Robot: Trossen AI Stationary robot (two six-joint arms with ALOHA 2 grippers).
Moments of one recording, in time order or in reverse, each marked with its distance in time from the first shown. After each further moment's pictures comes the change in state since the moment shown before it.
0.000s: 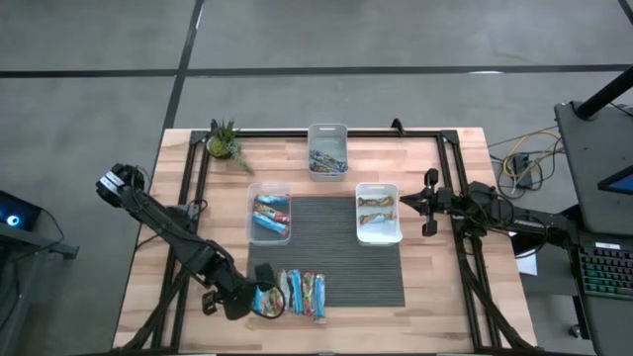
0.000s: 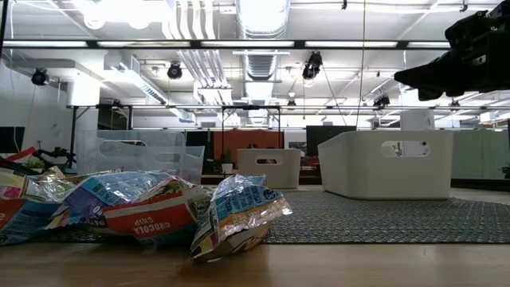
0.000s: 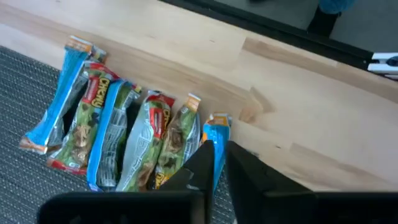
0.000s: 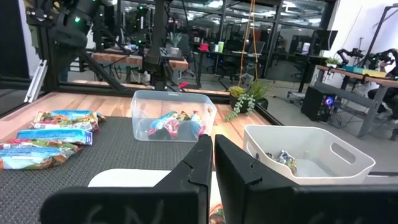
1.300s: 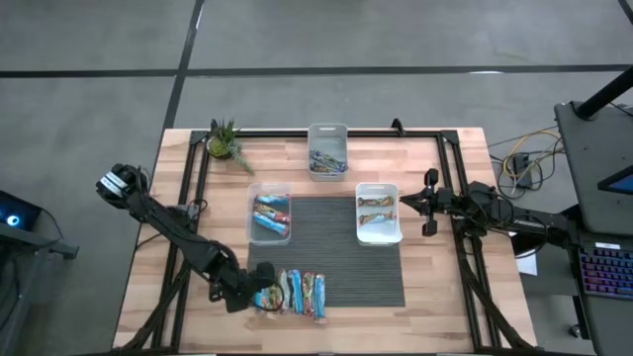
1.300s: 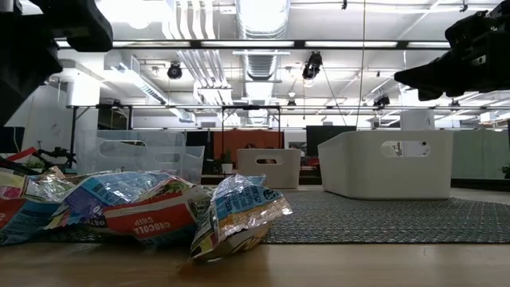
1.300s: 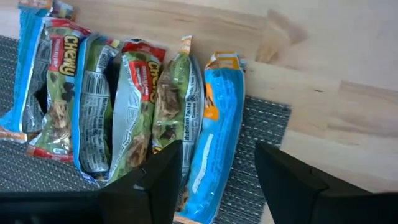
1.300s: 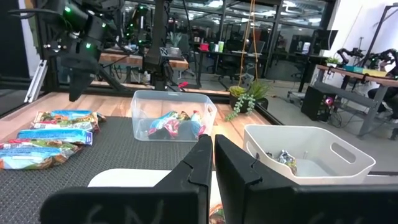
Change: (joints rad) left arm 0.016 0.003 -0.226 0.191 -0.096 0.192; right arm 0.000 0.001 0.000 0.000 0.000 0.001
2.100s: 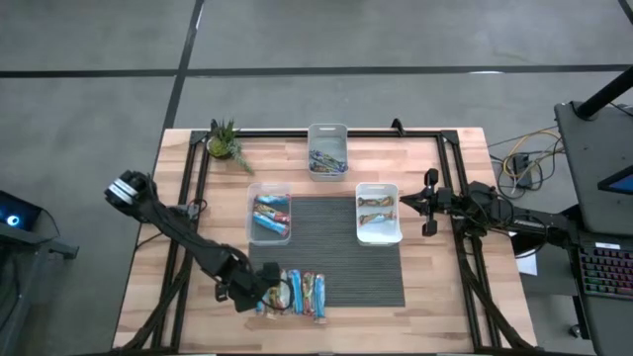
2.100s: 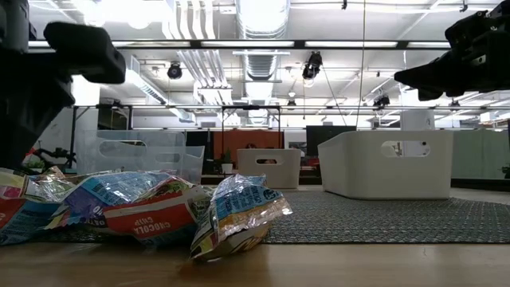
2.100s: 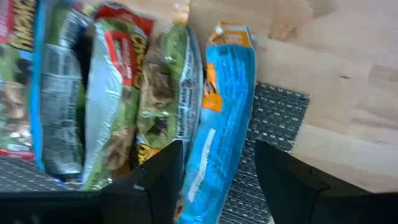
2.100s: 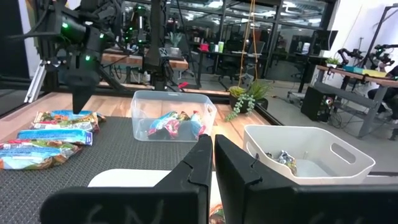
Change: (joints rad) left arm 0.037 0.117 0.023 0.003 0.017 0.004; right arm 0.000 -0.001 0.000 0.000 0.000 -0.002
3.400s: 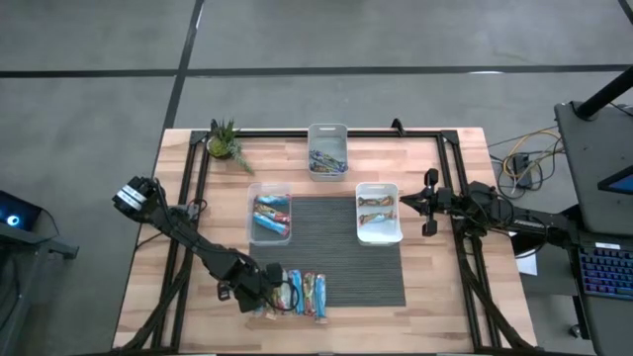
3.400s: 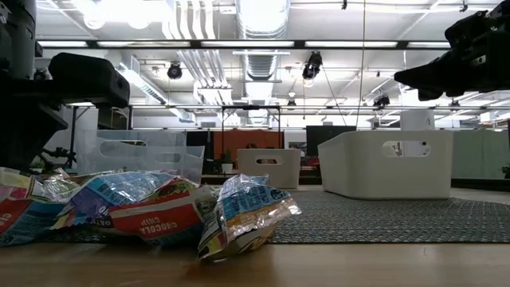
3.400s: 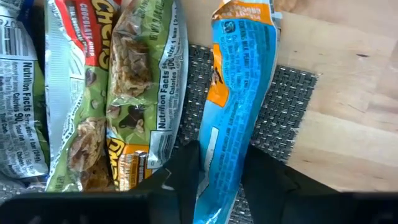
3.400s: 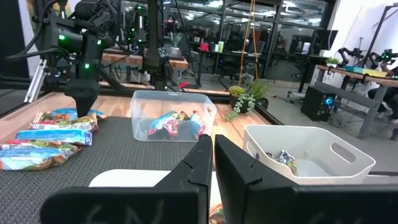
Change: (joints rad) left arm 0.015 0.084 0.033 -0.044 -0.001 0.019; right arm 0.000 0.001 0.000 0.000 0.000 0.001
